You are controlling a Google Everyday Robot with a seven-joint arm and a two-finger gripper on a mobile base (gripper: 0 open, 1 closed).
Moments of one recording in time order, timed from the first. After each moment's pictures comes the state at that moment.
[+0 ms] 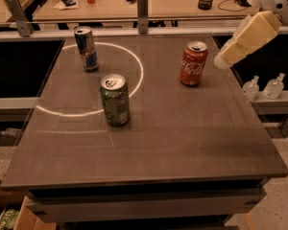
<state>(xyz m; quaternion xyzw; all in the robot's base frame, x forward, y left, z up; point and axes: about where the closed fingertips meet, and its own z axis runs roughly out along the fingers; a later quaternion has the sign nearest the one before) 0.521 -0.186 1.033 -0.49 0.80 0.04 0.35</state>
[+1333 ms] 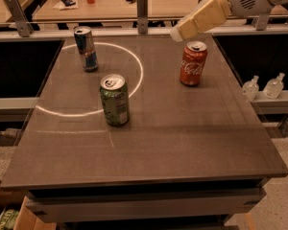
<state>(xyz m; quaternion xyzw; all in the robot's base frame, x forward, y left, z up) 0.584 -0.113 1.056 -0.45 0.74 0.12 0.49</state>
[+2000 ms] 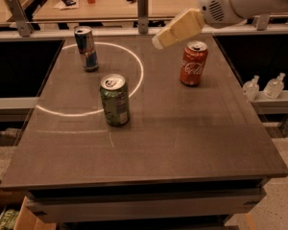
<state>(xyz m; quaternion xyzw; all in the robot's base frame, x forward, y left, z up) 0.596 -0.097 1.032 -0.40 0.78 0.08 0.48</state>
